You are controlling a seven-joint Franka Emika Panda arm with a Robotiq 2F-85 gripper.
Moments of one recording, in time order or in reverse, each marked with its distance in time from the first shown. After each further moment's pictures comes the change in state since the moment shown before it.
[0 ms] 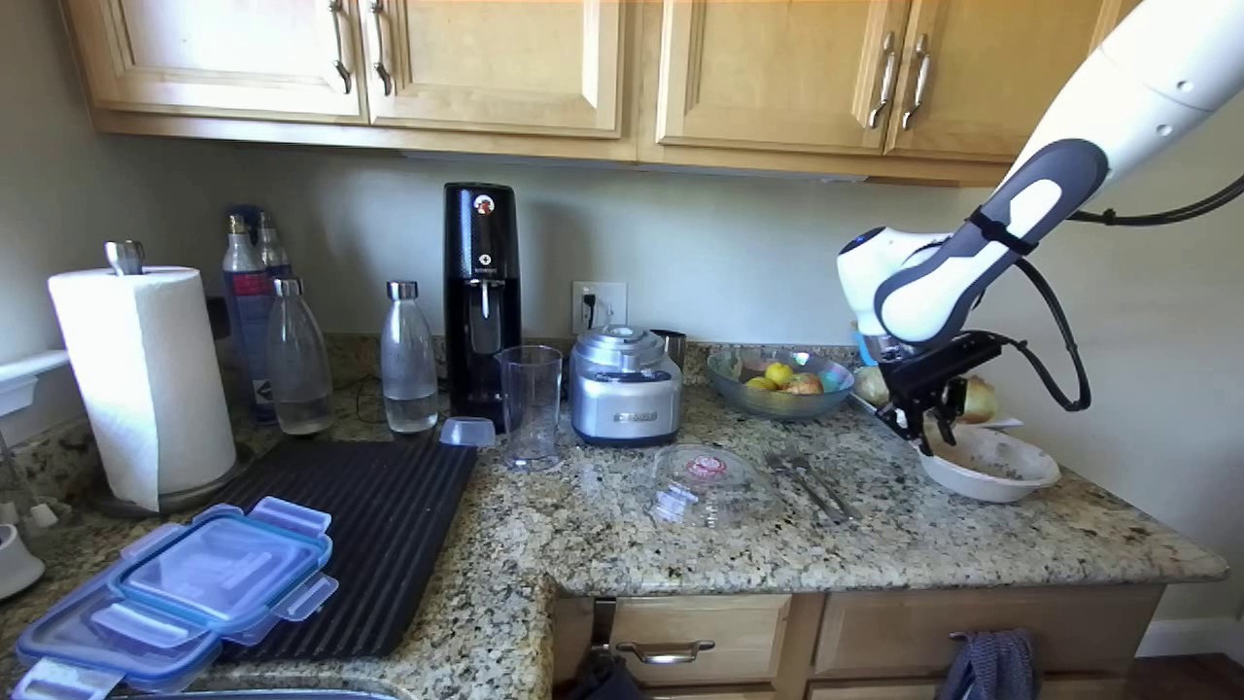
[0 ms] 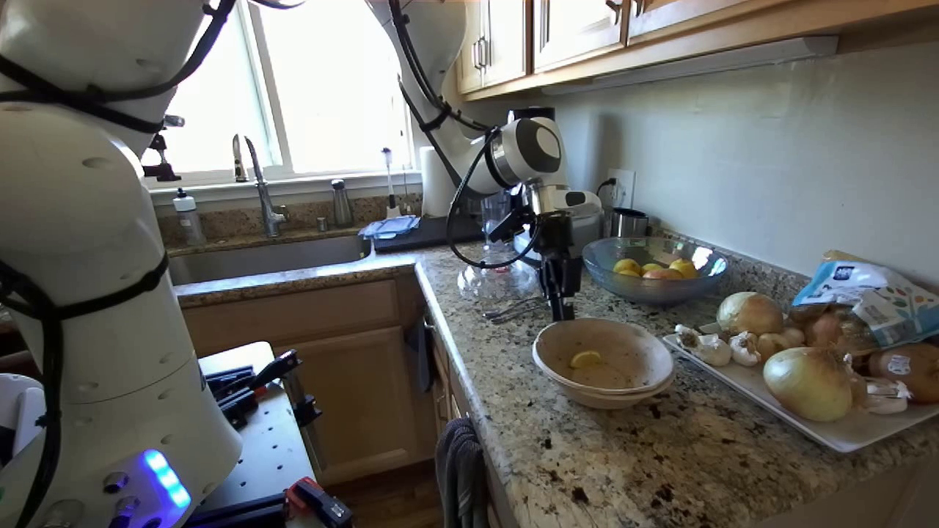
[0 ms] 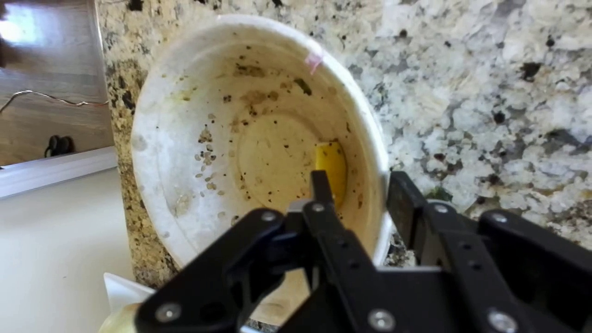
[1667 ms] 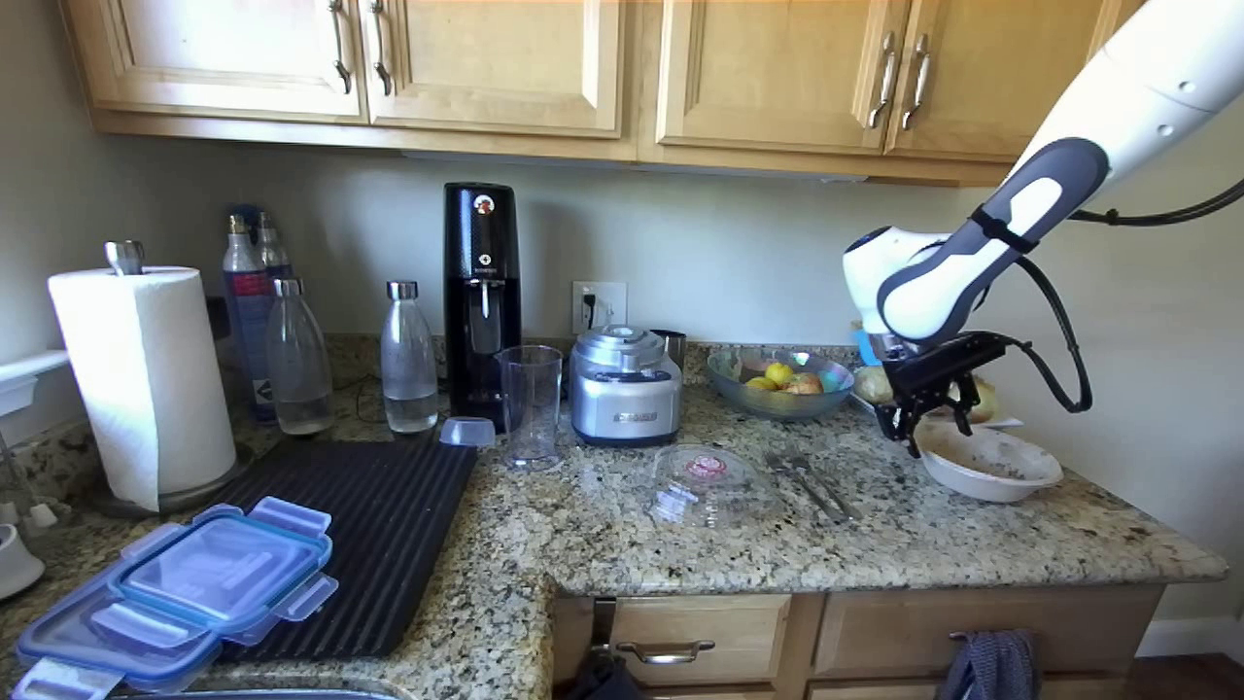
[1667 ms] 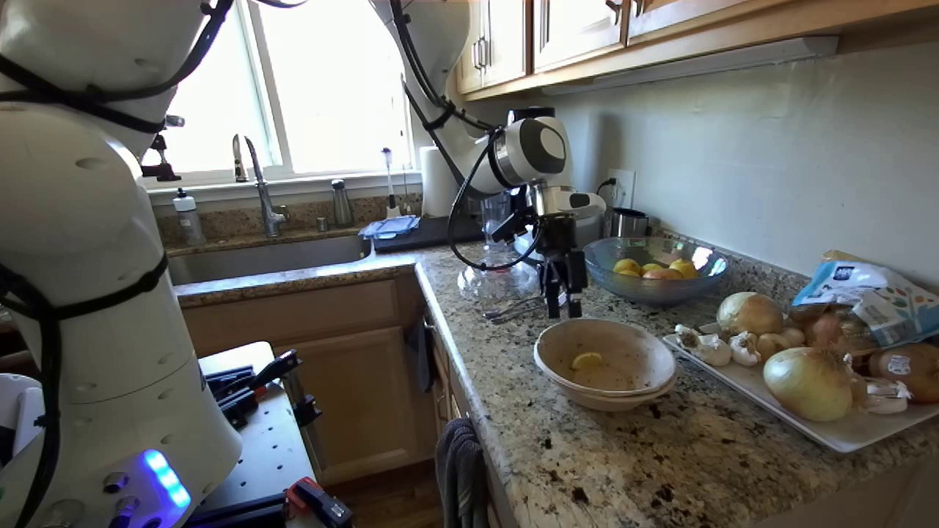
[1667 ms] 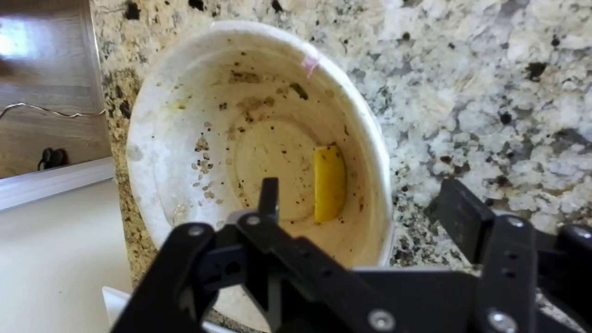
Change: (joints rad) arm -0.026 0.000 0.009 0.001 0.023 -0.001 -0.011
